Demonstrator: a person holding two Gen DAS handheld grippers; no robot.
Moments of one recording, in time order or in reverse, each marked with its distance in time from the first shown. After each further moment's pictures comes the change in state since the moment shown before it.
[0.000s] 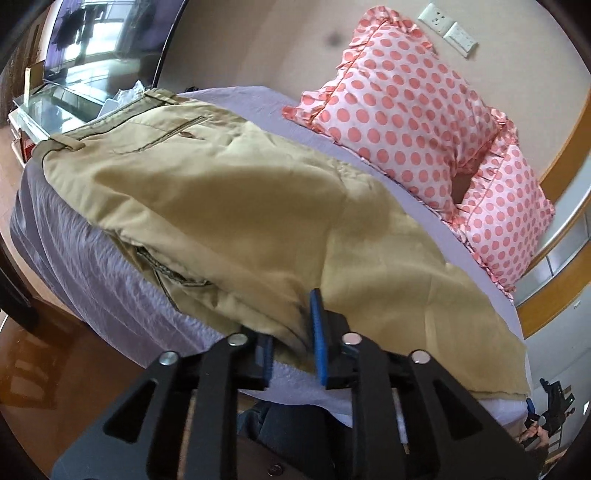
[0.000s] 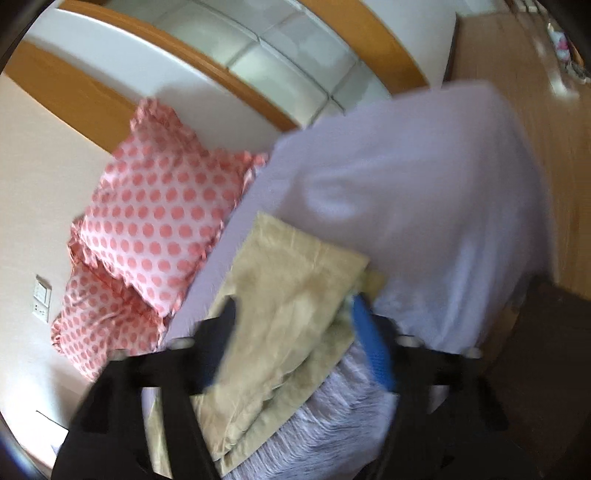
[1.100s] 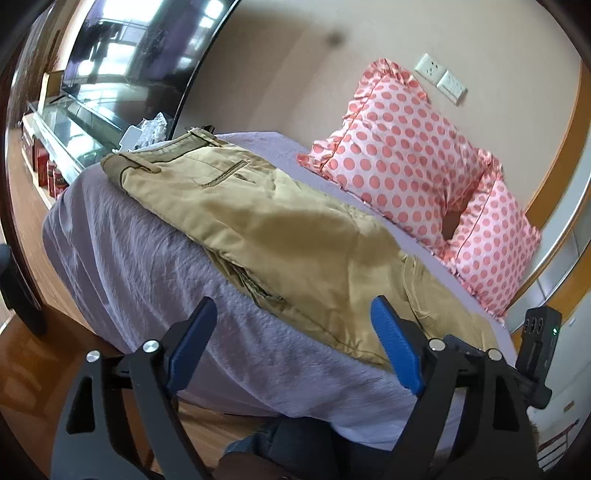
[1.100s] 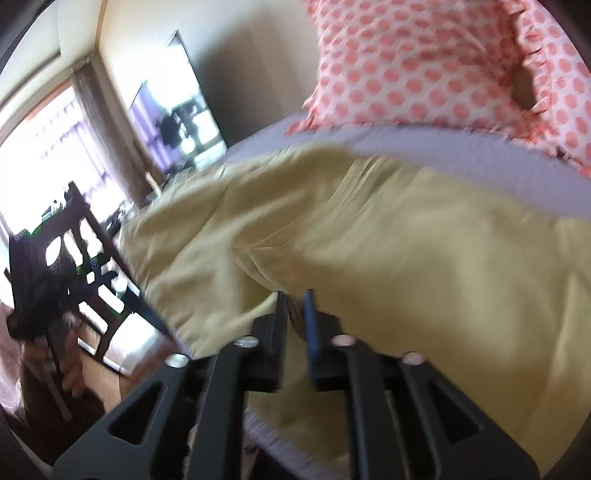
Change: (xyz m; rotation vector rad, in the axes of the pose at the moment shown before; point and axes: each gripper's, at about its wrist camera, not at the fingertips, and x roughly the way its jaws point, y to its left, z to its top) left arm -0.050 0.034 -0.016 -0.019 -0.169 -0.015; right arm 0.036 0.304 -0.356 -1.111 0.723 0.630
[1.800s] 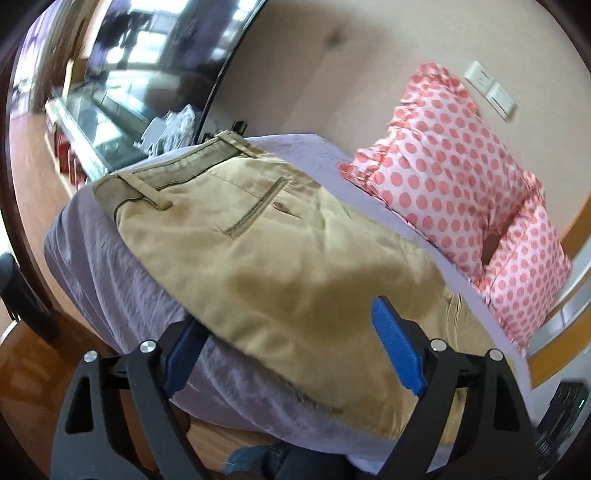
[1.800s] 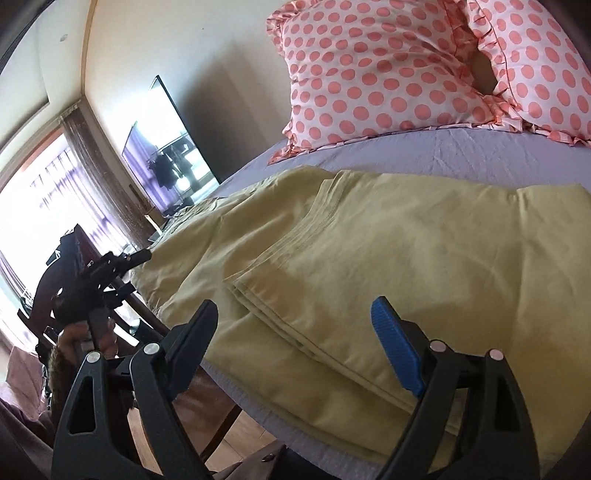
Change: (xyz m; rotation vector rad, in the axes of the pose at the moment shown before) left arm 0.048 0.028 0.049 -0.126 0.022 0.103; right arm -0.029 -0.027 -0.007 0.139 -0.116 0.019
